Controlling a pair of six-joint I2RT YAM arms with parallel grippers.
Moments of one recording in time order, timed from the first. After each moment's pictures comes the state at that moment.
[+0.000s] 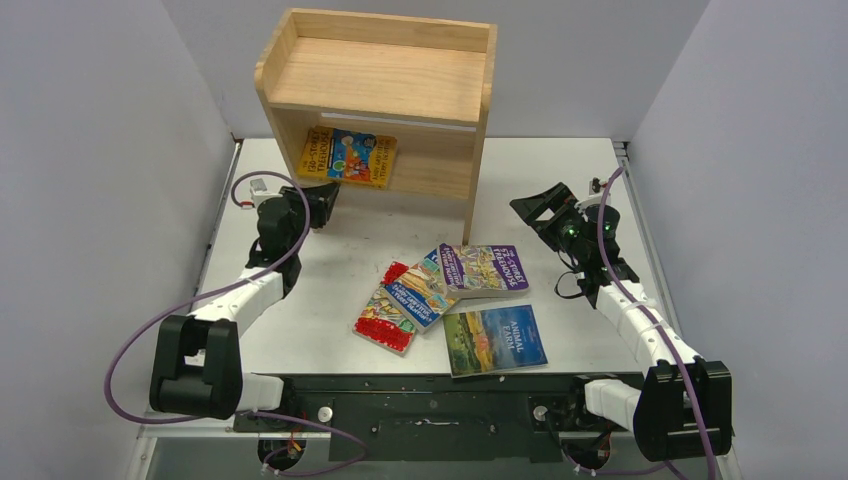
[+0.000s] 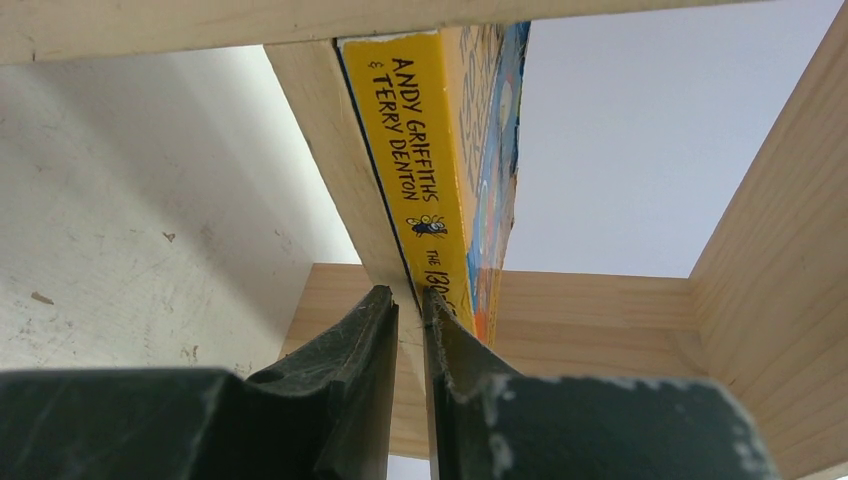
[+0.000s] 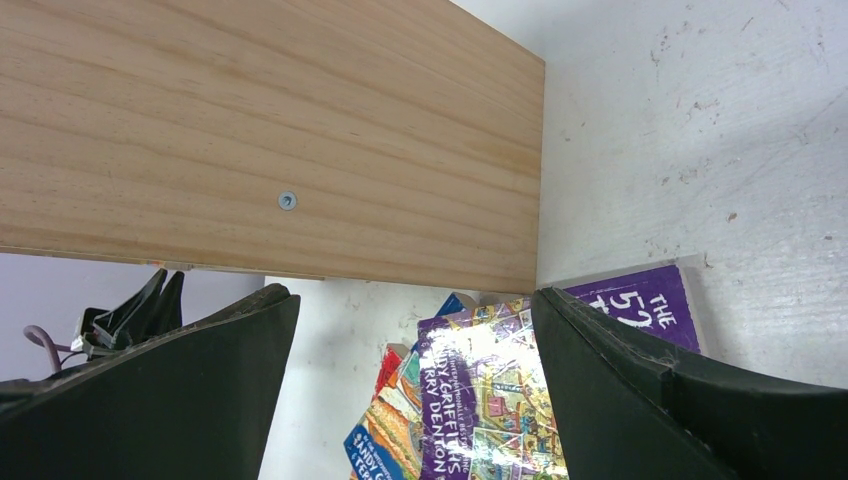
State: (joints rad) left arm -0.14 1.34 0.68 0.52 0.03 -1.43; right arm 0.09 1.14 0.67 0.18 -0.30 0.88
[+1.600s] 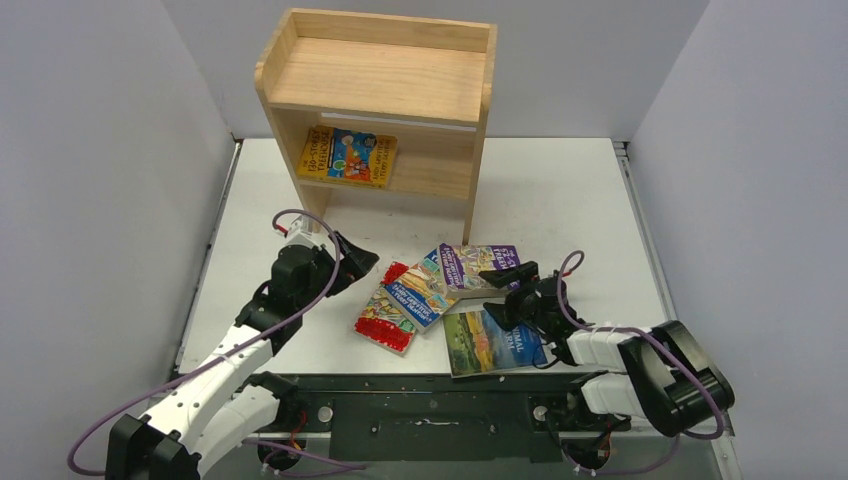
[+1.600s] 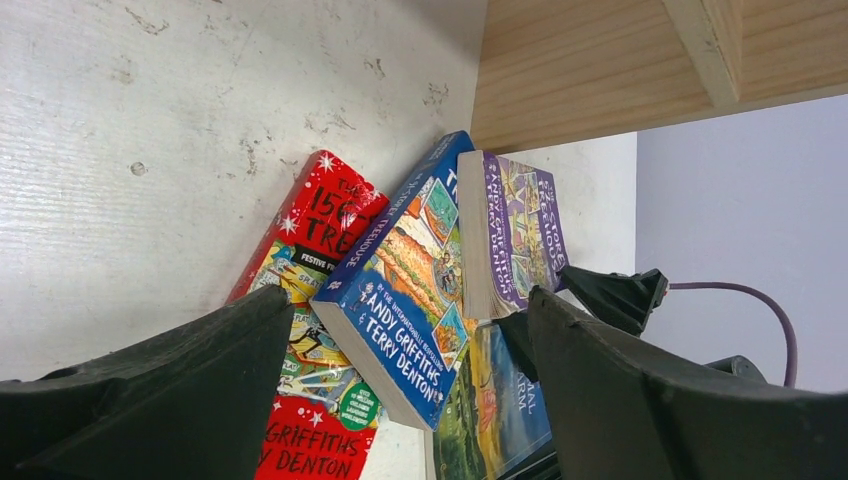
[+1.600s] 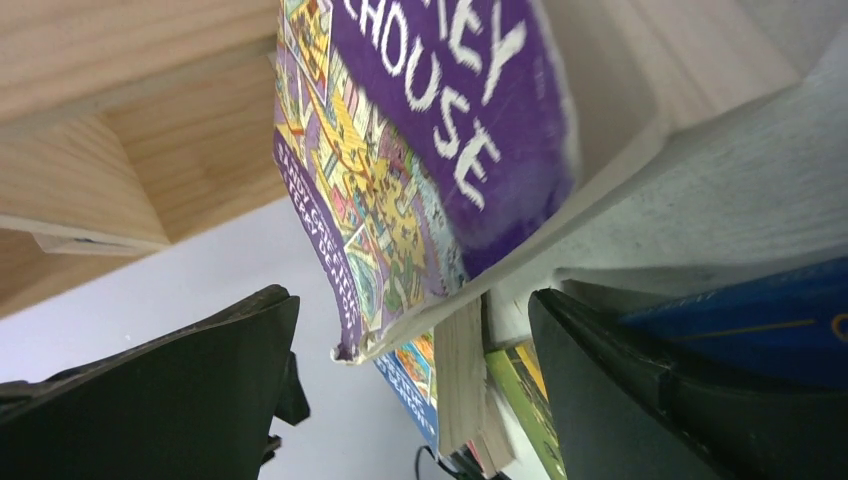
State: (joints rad) left arm -0.44 0.85 0.53 -0.11 0.01 -0.93; right arm 0.39 1.25 0.15 0.56 -0.19 1.55
